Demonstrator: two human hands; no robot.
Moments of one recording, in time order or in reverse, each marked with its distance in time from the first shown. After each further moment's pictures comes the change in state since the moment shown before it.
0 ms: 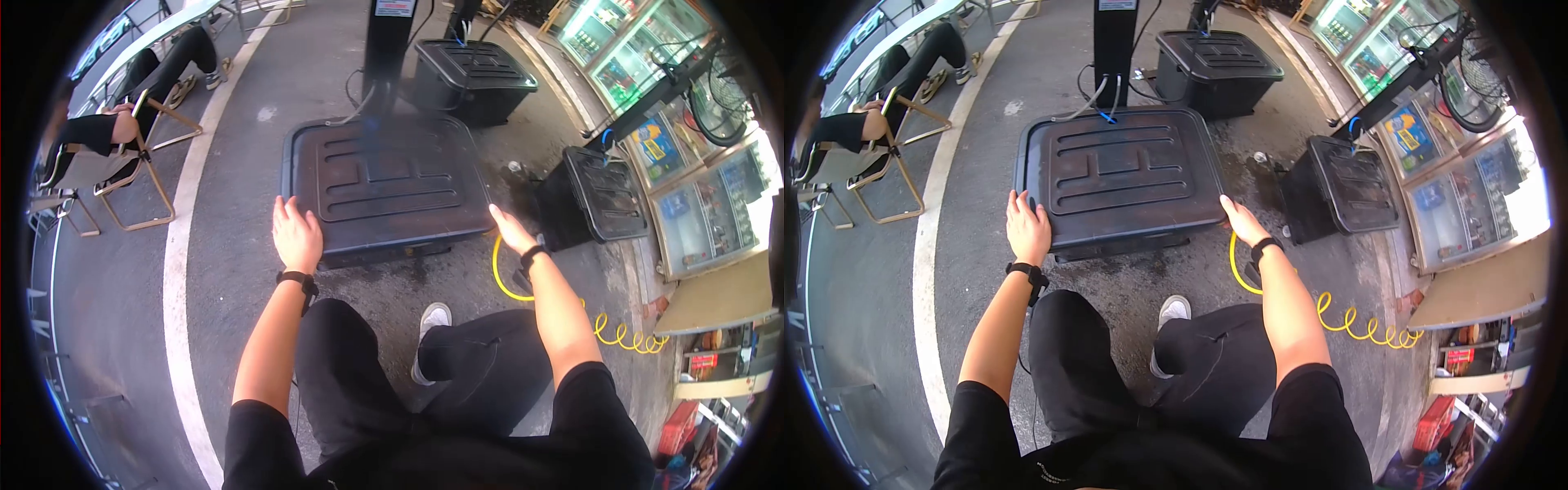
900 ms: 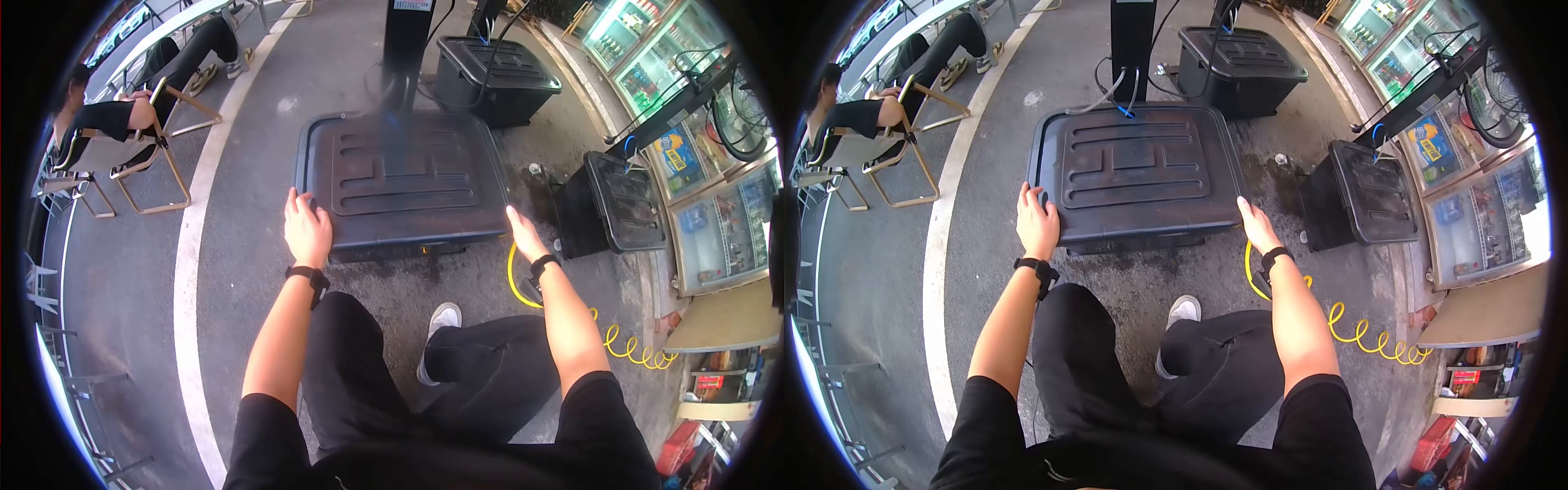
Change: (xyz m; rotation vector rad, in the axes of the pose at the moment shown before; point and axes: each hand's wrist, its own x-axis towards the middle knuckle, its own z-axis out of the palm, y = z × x) left_hand -0.002 -0.002 0.001 -0.033 0.009 -0.054; right_hand -0.002 0.001 0.008 -0.143 0.204 -0.049
